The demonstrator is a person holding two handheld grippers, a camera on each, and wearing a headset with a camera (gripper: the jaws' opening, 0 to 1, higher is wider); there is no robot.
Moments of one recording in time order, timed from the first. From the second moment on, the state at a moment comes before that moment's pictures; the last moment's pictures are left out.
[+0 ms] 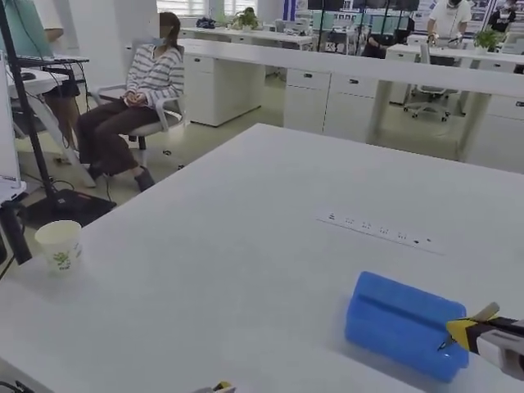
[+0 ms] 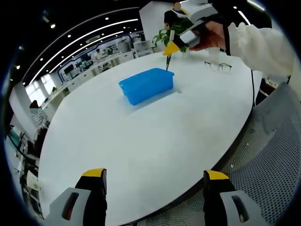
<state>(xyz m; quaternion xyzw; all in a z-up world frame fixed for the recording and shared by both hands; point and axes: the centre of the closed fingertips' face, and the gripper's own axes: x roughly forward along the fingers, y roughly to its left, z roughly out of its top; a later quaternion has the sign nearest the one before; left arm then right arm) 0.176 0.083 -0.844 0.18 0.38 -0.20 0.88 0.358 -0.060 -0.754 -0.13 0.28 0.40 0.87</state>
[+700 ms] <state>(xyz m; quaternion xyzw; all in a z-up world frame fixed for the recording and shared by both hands) 0.175 0.083 -0.844 0.18 0.38 -0.20 0.88 0.344 -0.073 -0.788 -0.13 0.31 0.40 0.85</state>
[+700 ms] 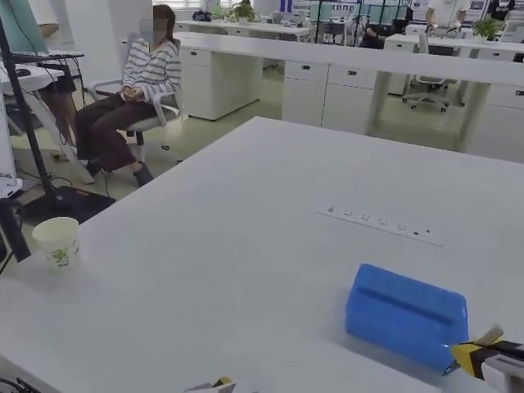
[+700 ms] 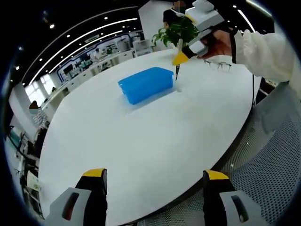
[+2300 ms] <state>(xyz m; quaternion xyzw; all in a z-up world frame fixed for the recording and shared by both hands) 0.171 0.084 -0.850 0.18 0.40 -0.20 0.88 0.352 -0.084 -0.825 -0.16 0.33 0.38 0.85</state>
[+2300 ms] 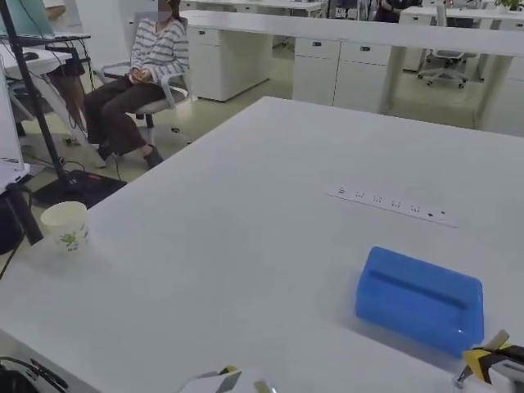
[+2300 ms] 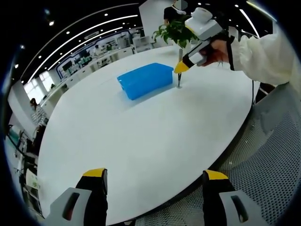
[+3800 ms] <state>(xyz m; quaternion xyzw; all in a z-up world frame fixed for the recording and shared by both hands) 0.171 0.084 -0.851 0.18 0.40 -0.20 0.87 0.349 -0.088 -0.825 -0.13 0.35 0.37 0.85</state>
